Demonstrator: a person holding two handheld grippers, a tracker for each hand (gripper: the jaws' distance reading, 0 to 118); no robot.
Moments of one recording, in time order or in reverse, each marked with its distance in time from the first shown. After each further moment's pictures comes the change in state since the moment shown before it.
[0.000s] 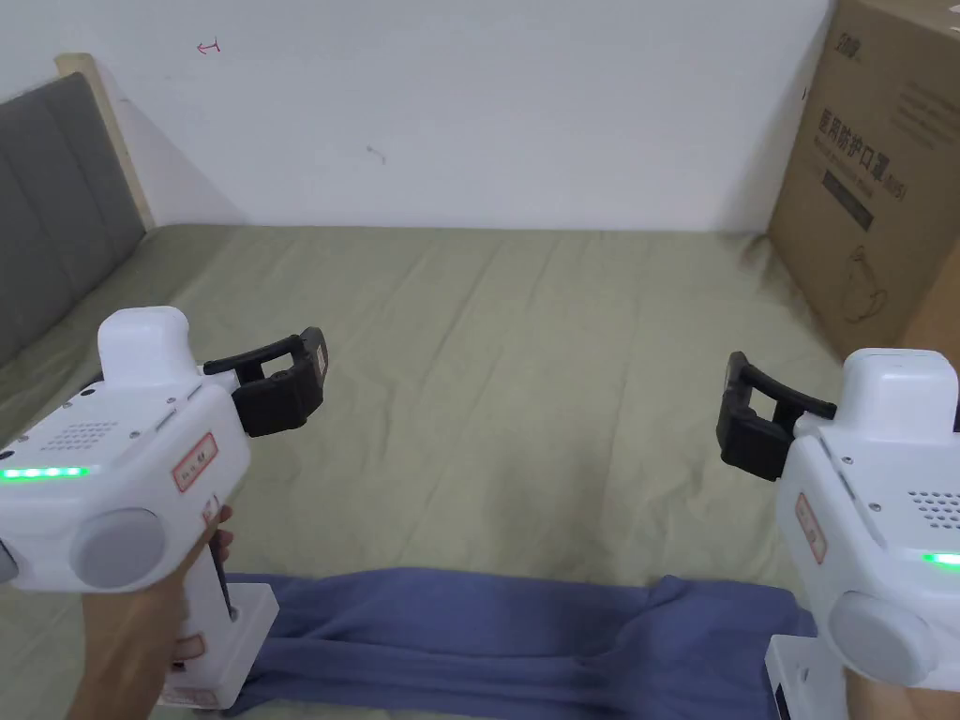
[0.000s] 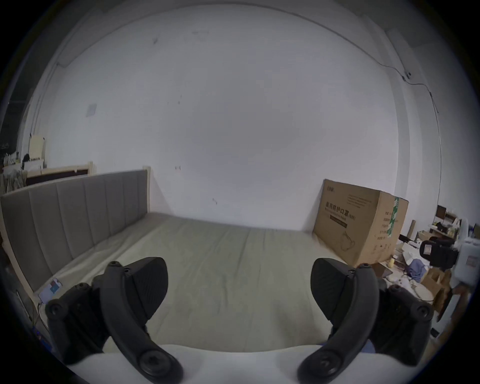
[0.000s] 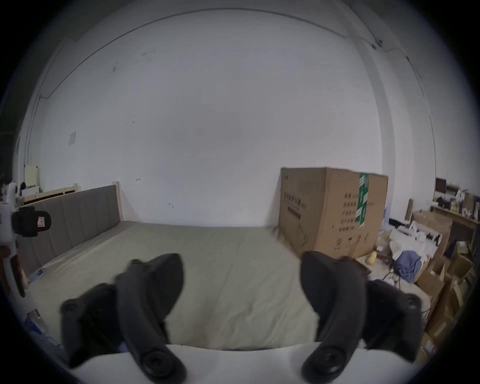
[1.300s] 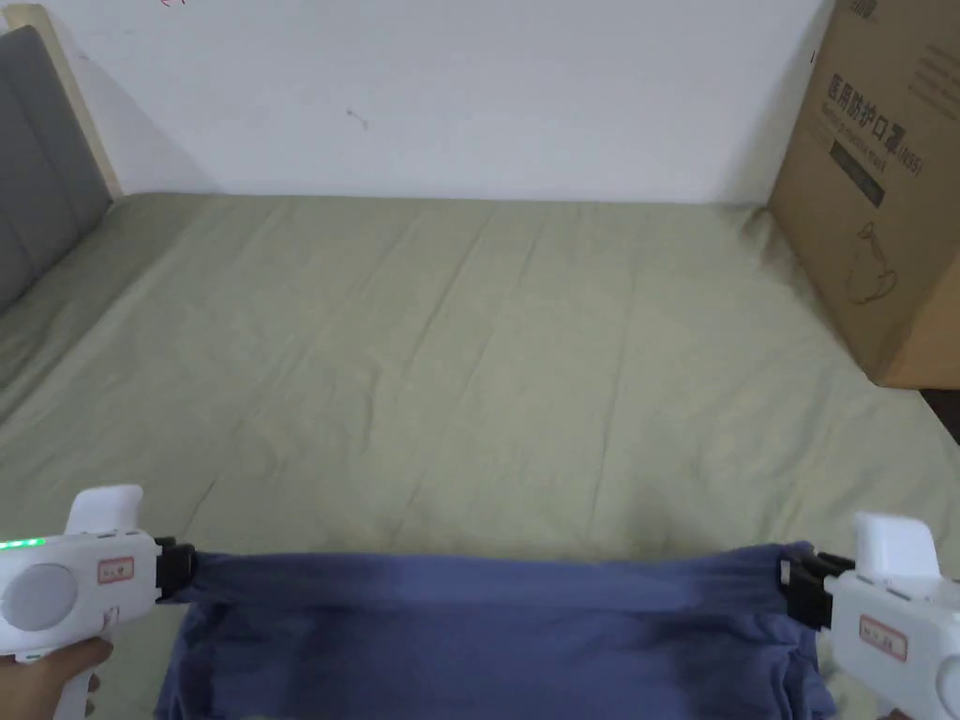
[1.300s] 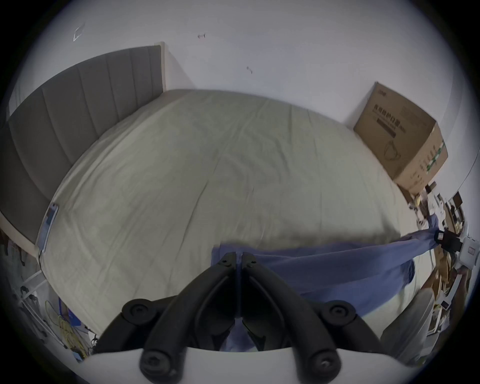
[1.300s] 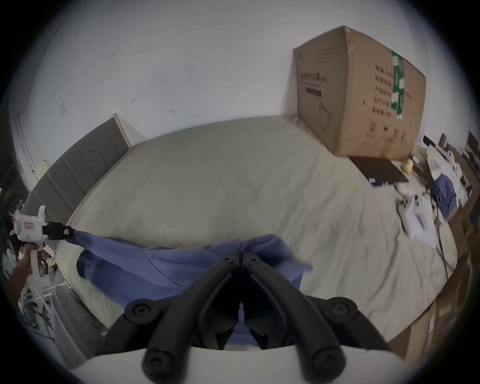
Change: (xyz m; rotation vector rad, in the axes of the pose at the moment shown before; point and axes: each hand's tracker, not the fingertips) left arm -0.128 -0.141 -0.068 -0.797 0.115 0.067; right arm 0.066 -0.131 -0.045 -0.667 0.198 -0.132
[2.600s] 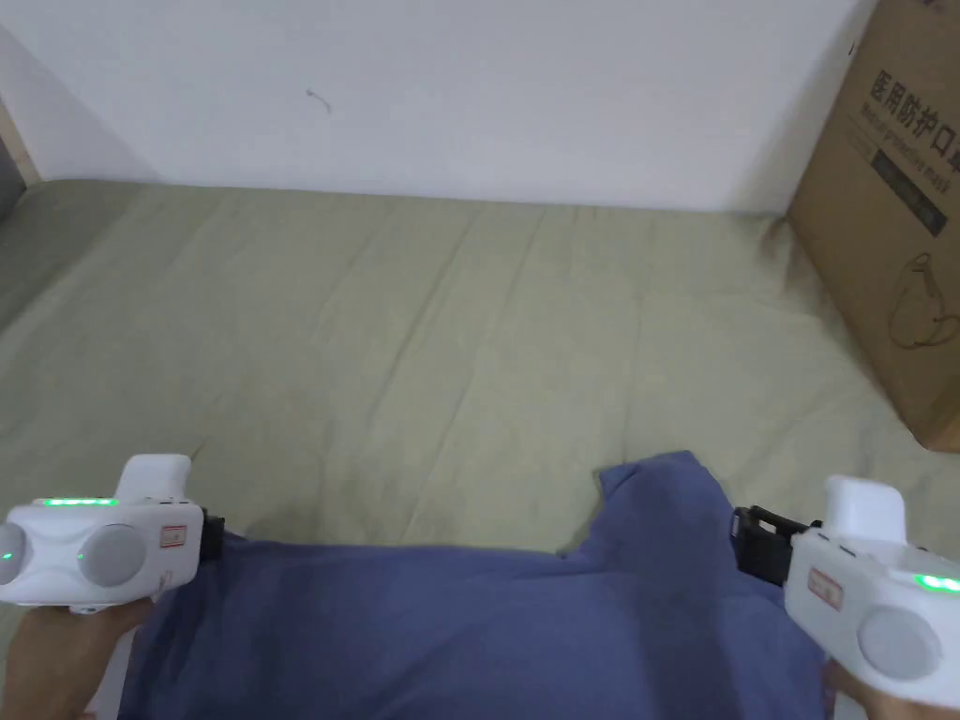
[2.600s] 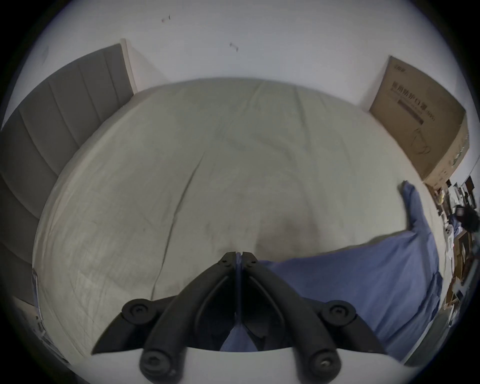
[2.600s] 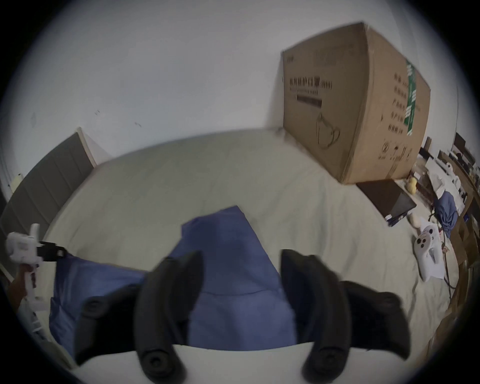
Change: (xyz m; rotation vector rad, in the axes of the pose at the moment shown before) left arm 0.053 0.142 -0.167 0.007 0.014 -0.091; right arm 0.023 0.133 -0.207 0.012 -0.162 -0.053
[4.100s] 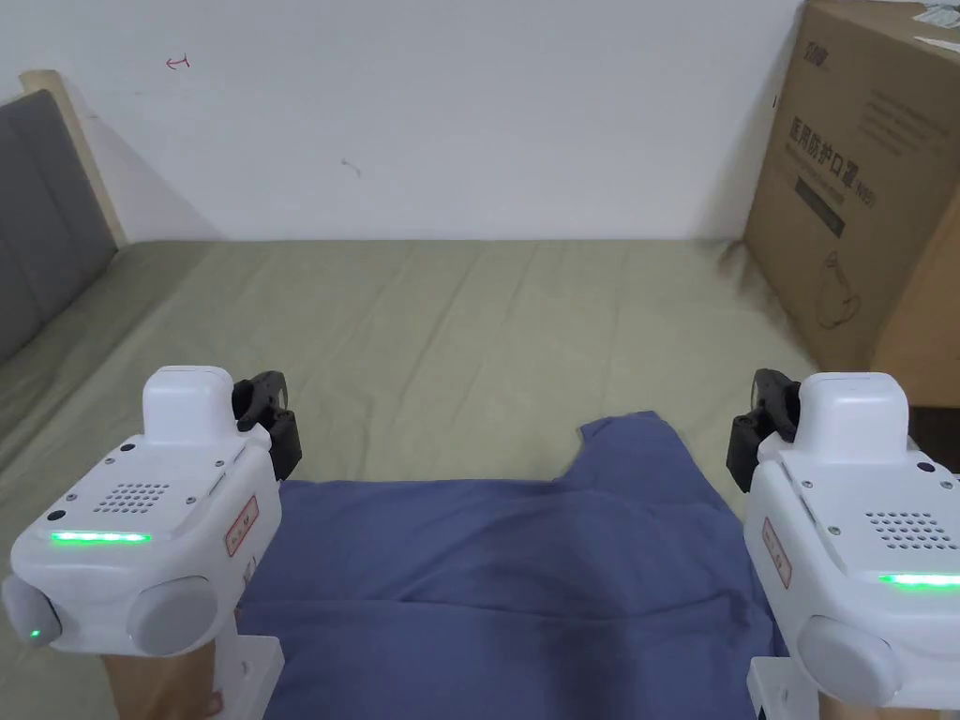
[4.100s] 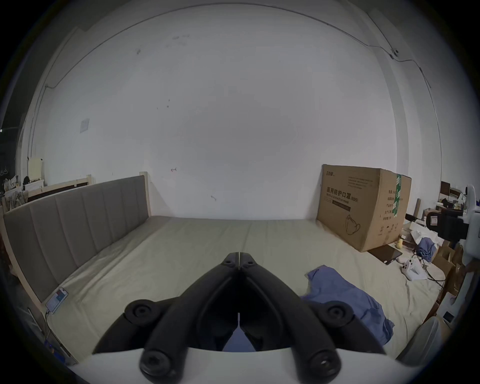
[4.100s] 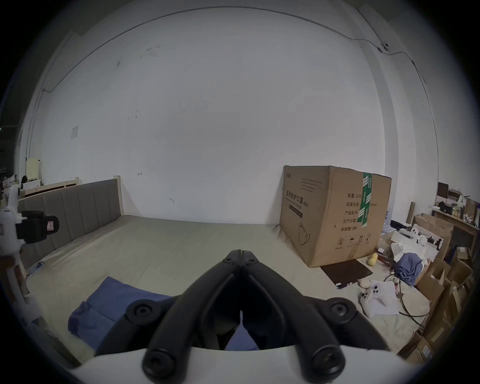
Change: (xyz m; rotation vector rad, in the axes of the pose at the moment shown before) left arm 0.097 -0.105 0.294 0.730 -0.053 -0.048; right arm -0.061 -0.063 0.304 0.622 -0.001 0.146
